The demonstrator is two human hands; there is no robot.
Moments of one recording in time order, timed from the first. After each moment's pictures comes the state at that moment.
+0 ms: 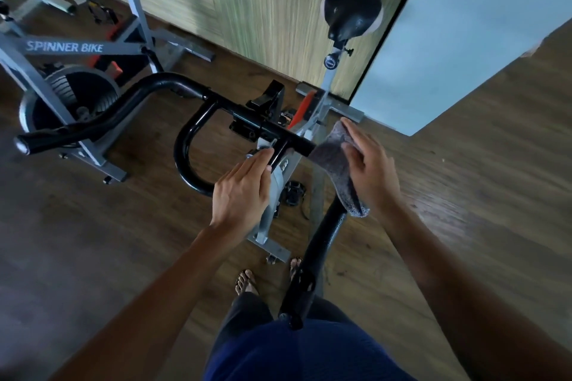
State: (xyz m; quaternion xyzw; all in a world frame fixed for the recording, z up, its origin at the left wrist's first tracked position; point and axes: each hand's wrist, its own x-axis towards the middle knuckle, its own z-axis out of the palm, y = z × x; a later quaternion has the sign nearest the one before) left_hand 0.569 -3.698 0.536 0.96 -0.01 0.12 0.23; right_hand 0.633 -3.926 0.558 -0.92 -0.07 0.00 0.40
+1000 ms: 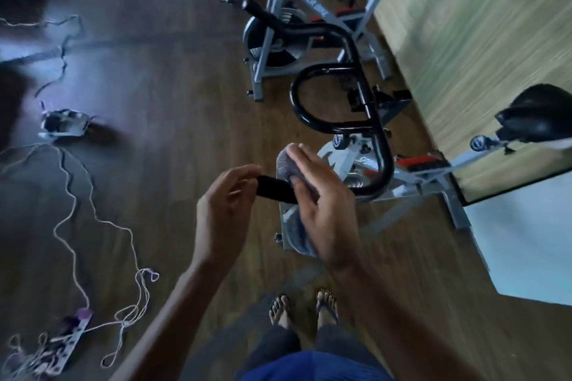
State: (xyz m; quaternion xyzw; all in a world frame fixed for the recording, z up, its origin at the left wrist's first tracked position) left_hand 0.390 -3.862 0.620 0.69 0.49 0.34 0.41; right_hand 0.531 -3.927 0.599 -0.68 -0.50 0.17 0.51
